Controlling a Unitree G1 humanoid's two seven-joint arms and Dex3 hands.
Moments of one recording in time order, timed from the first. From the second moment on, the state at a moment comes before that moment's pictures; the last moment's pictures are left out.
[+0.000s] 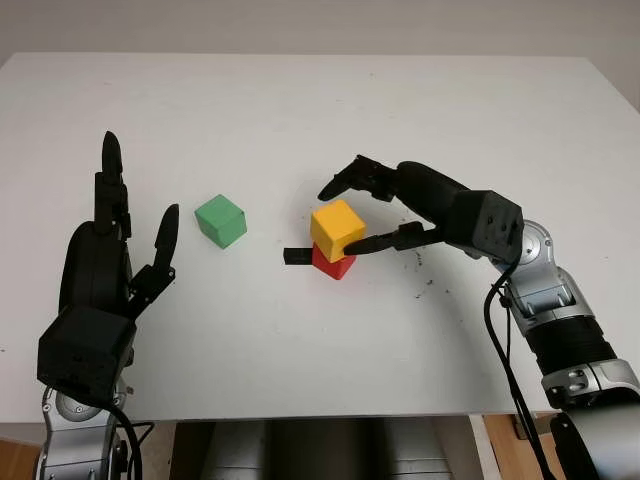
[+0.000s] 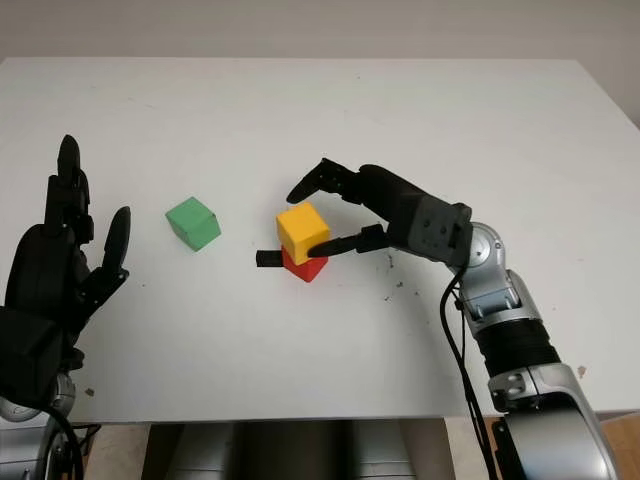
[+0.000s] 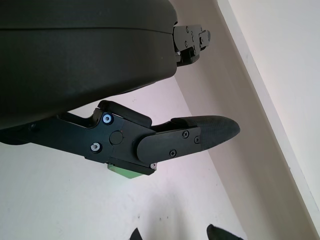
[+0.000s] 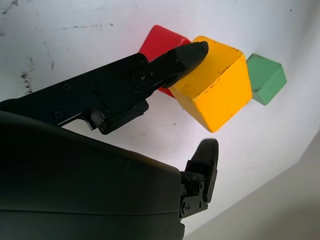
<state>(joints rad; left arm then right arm) 0.05 0.22 0.22 -0.40 0.16 0.07 -0.01 -0.66 -0.45 0.13 0.46 -0.17 -0.22 0.55</state>
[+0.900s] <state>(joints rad) 0.04 0.25 0.23 -0.40 0.19 0.09 -0.02 -0.68 -0.56 -0.07 0.31 0.41 0.20 1.06</state>
